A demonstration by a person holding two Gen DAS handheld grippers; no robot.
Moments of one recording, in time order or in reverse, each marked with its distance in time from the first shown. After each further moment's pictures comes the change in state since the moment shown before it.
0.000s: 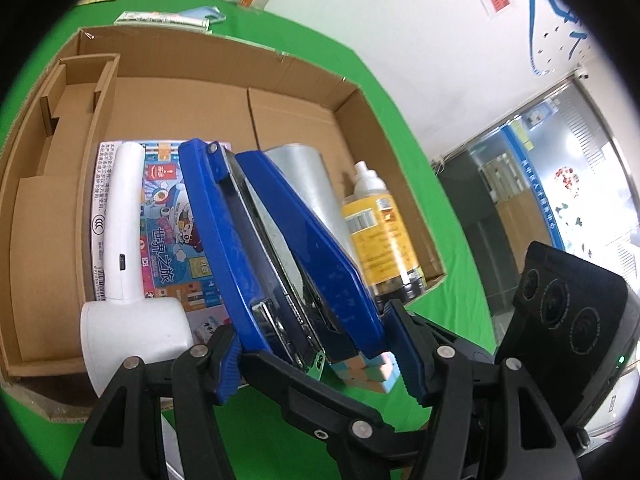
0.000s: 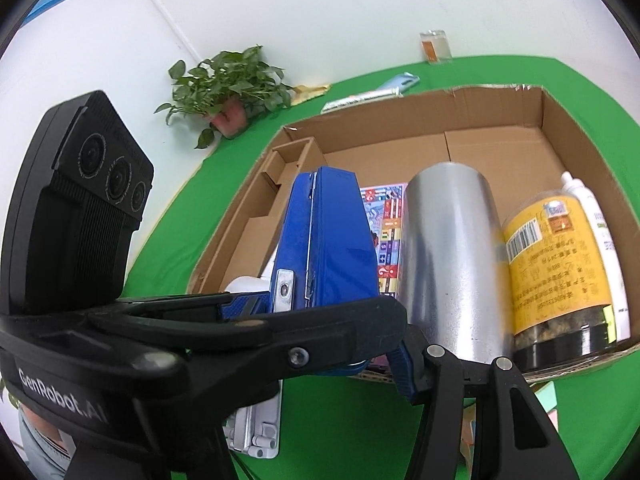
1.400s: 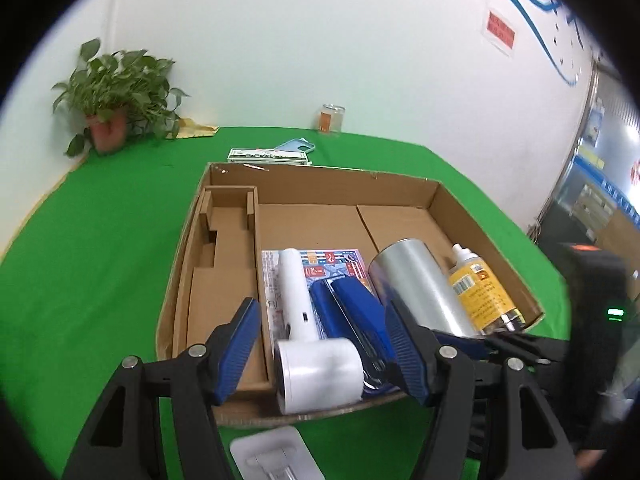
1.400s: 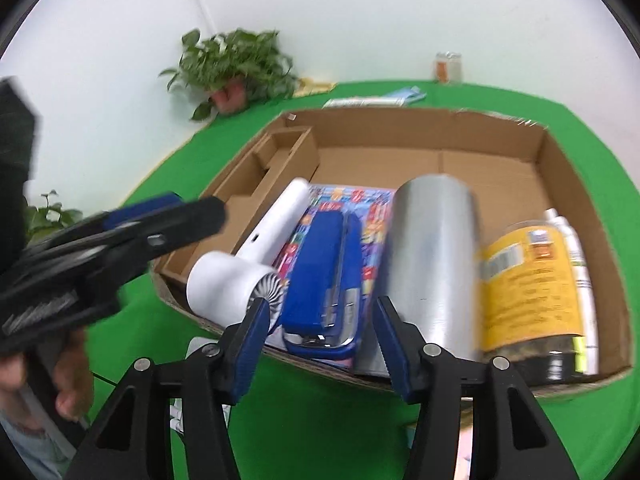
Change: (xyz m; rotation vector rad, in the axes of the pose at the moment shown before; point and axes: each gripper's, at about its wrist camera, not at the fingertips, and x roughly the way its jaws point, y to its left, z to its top) left arm -0.080 -0.003 -0.045 0.133 -0.474 0.439; right arm 0.004 0.015 -0.017 -0.182 0.022 -0.098
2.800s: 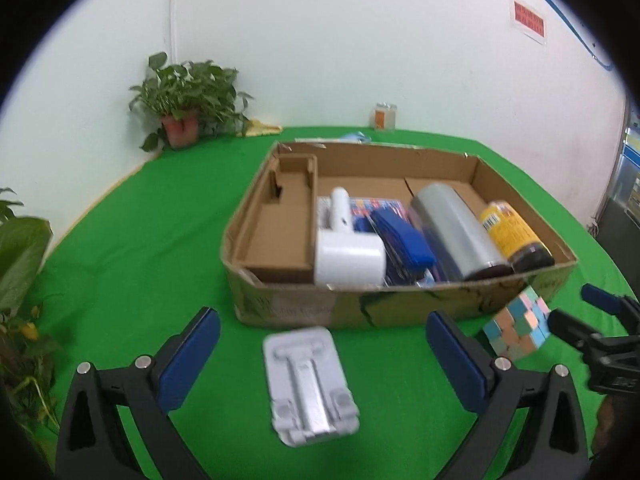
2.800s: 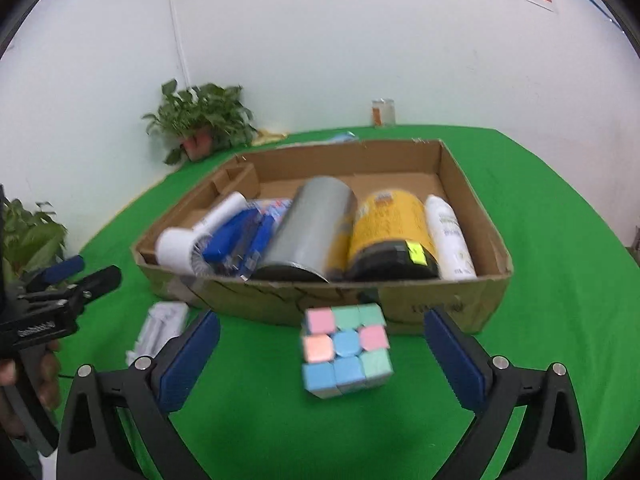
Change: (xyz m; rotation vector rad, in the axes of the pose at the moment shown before) left arm -0.048 -0.036 -0.087 0.016 -0.036 0.282; right arm -0.105 -0.061 -0.104 0.026 -0.205 -0.184
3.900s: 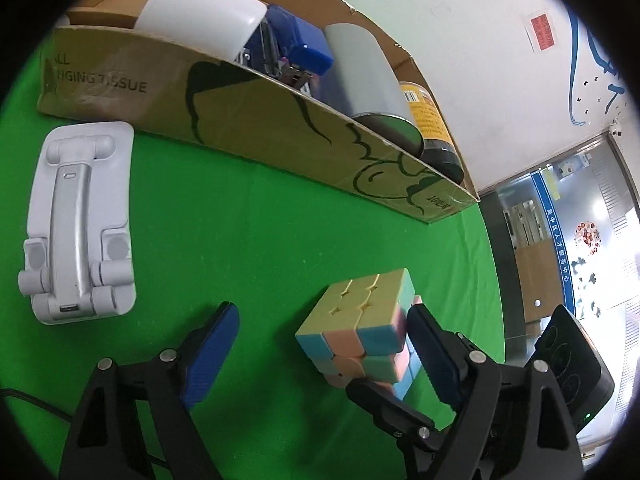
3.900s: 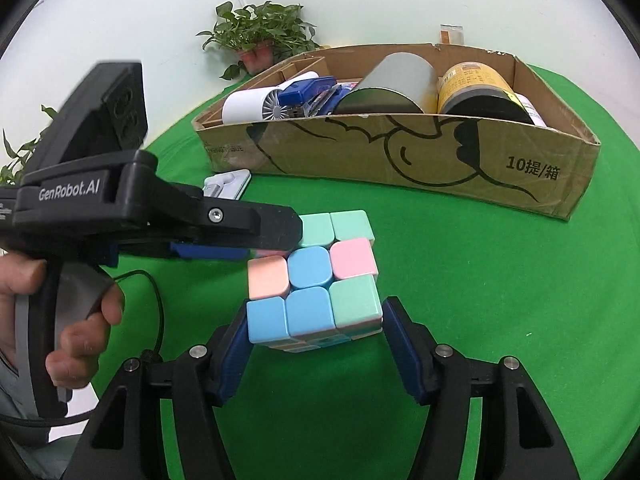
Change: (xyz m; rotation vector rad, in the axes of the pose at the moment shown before) left arm 0.071 -0.034 -0.052 -0.326 0.492 -0.594; right arm 0.018 0.026 -0.079 -0.090 0.232 0.252
